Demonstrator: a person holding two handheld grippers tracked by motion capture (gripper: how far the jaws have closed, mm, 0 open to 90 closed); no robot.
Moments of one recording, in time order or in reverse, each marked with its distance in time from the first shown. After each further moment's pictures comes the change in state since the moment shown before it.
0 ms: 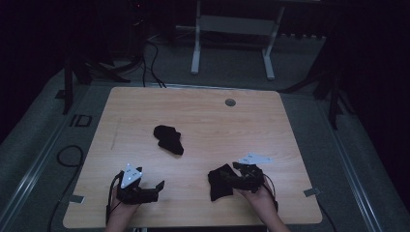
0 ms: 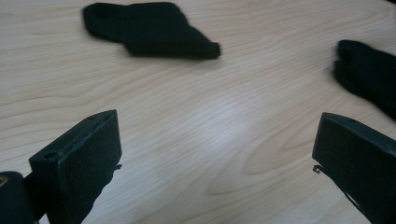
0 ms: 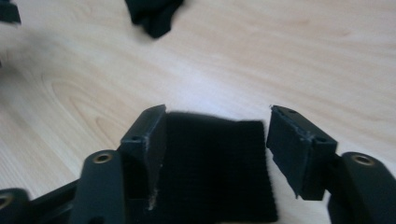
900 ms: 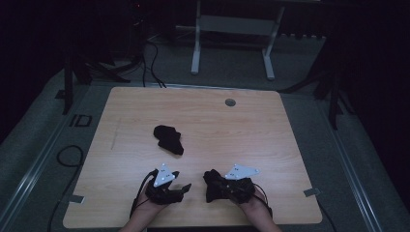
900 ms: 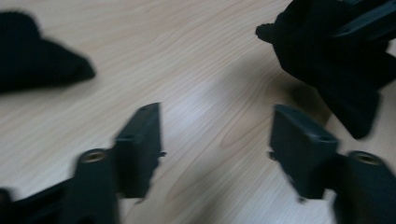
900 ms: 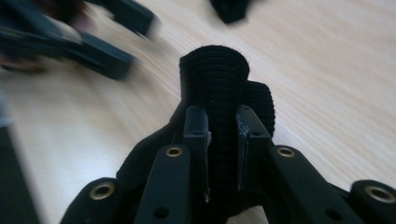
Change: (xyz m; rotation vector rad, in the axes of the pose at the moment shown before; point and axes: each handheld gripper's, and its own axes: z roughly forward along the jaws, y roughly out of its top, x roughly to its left) left arm -0.058 0.024 0.041 0.070 -0.249 0.163; right arm 0.042 -0.008 -0.004 -0.005 0.126 -0.208
